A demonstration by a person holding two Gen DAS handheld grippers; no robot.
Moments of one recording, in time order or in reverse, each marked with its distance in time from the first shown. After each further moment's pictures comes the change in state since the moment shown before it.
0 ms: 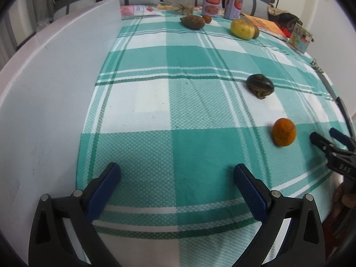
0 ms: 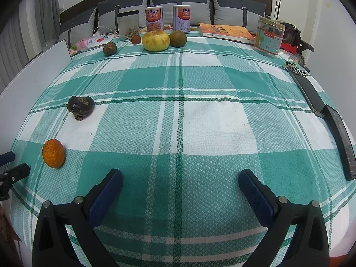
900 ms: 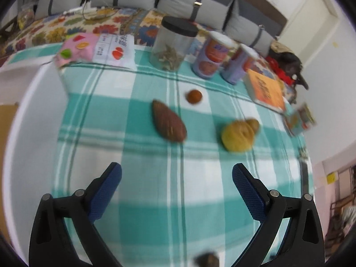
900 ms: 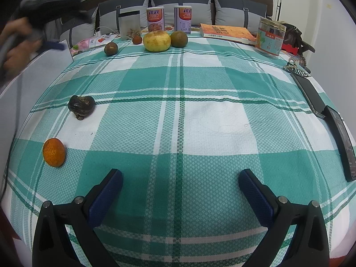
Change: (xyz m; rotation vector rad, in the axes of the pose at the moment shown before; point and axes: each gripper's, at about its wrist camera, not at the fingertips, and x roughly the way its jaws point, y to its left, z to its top) left arm 0.078 -0.002 0.271 -0.181 0.025 -0.189; right arm 0.000 0.001 -0.001 -0.001 -0.001 -0.001
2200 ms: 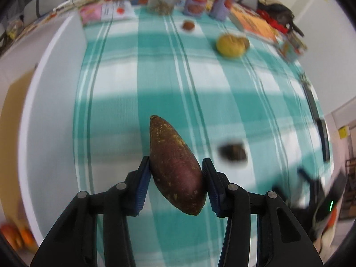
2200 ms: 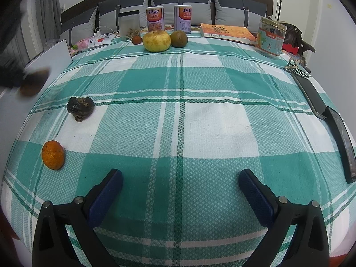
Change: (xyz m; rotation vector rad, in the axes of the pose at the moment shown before) left arm -0.065 0.006 -0.151 0.196 0.202 0.067; right arm 0.001 0.001 0.001 -0.001 0.000 0.000
